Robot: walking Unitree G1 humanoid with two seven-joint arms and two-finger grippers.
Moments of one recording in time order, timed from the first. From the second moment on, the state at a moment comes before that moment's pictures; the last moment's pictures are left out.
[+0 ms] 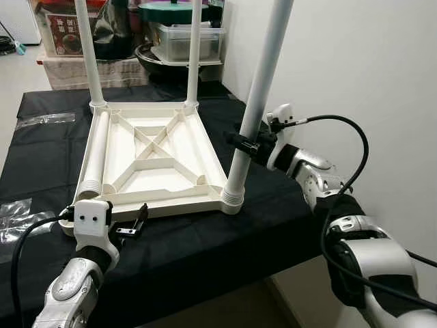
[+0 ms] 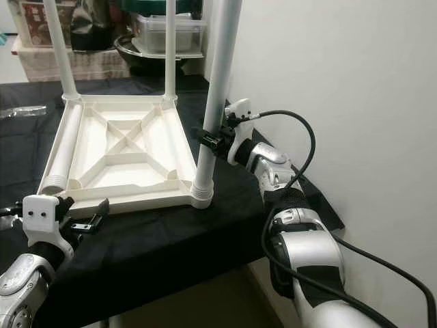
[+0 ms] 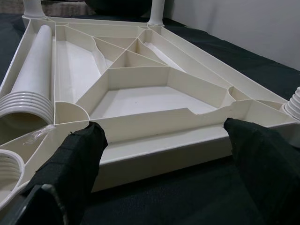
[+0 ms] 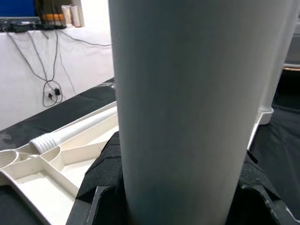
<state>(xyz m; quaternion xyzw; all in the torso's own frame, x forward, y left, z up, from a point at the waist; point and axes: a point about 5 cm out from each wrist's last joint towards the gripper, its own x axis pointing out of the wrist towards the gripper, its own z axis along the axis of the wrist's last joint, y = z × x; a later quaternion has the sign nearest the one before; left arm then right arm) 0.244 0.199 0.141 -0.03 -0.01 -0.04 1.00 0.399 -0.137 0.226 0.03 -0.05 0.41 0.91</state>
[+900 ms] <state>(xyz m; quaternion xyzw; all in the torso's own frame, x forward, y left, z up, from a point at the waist) 0.246 0.198 0.144 -0.03 -0.01 -0.04 1.00 0.386 -0.055 0.205 0.09 -0.03 0.05 0.99</state>
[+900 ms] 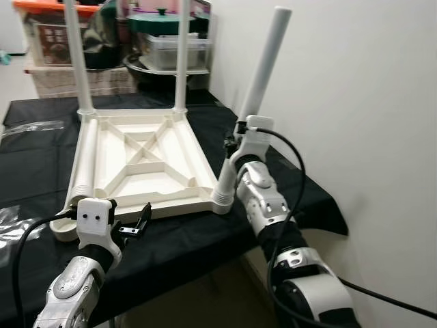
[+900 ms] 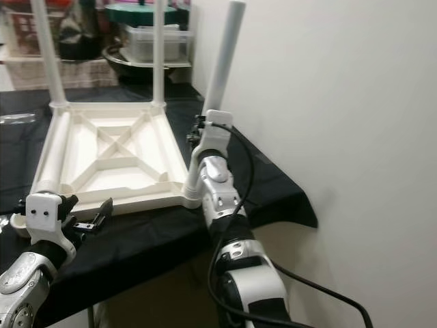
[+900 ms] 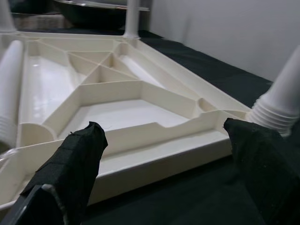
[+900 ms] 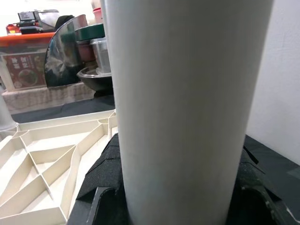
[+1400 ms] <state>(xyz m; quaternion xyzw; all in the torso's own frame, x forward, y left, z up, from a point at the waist) 0.245 0.199 0.143 -0.03 -0.02 -0.04 1.00 0.379 -0.058 0.210 0.07 -0.03 0.03 1.00</state>
